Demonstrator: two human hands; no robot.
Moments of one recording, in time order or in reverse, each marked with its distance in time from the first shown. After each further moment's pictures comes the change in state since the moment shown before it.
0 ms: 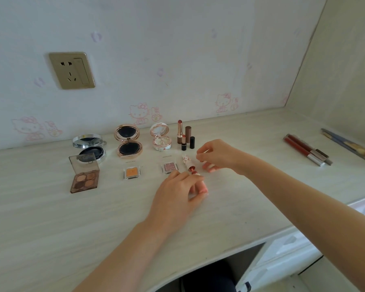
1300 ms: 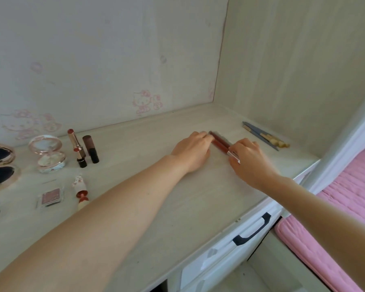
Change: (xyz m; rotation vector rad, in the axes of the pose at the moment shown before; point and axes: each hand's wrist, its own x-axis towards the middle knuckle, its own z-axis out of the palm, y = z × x) left_hand 0.216 0.127 0.174 0.084 -0.369 0.275; right_hand -0.070 0.197 -0.173 -0.773 0.586 0.023
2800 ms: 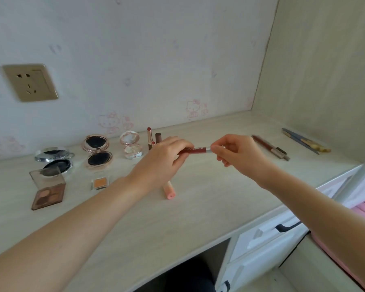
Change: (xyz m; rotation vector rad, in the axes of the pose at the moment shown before) left_hand -0.215 -0.063 -0.123 -0.122 0.374 0.058; right_hand -0.042 -0.180 -0.060 0.961 -0.102 -0.056
